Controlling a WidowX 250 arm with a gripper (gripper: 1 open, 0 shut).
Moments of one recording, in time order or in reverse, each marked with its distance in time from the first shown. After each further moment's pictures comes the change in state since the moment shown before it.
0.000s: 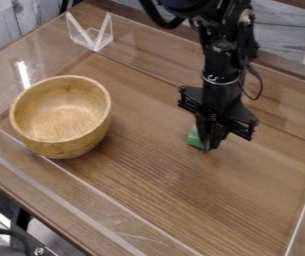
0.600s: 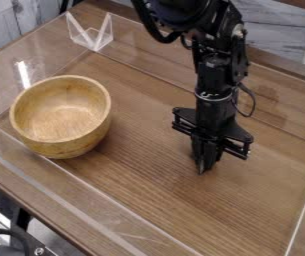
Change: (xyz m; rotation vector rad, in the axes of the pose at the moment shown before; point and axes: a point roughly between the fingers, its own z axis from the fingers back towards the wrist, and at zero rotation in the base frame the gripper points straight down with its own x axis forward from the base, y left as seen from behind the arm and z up) arm -0.023 0.002 0.002 -0.040 0.121 0.029
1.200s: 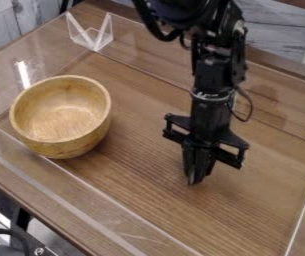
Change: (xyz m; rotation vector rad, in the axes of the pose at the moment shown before) arm -0.024 0.000 0.009 -0.035 0.159 0.033
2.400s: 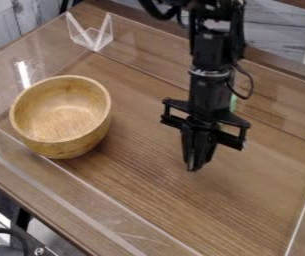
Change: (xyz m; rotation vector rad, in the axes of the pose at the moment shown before) arm -0.007 0.004 0.024 -0.056 0.050 0.011
